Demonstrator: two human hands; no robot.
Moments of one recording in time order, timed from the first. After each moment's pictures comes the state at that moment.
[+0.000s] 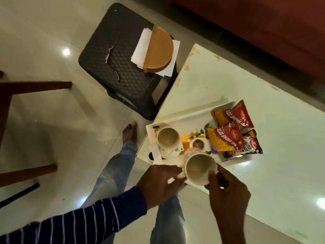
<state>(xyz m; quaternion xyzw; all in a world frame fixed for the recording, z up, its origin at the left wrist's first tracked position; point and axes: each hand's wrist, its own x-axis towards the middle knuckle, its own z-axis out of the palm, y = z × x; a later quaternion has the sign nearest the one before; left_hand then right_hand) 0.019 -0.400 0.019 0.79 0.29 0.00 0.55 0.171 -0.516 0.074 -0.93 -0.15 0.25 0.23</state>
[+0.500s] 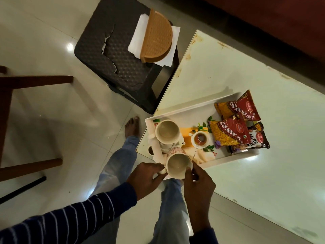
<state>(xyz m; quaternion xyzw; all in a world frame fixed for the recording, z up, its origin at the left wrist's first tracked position) -0.022 -0.413 -0.035 0.80 0.35 -0.07 0.48 0.115 -0.519 0.001 -0.90 -0.04 0.32 0.30</state>
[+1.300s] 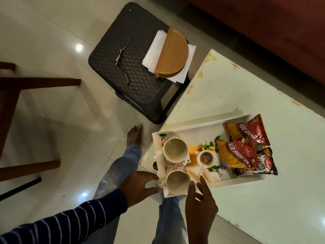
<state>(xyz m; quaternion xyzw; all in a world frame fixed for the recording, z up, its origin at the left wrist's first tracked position) -0.051 -0.380 -0.057 0.78 0.38 -0.15 0.47 0.109 -0.512 -0.021 -0.93 -0.06 0.26 0.26</state>
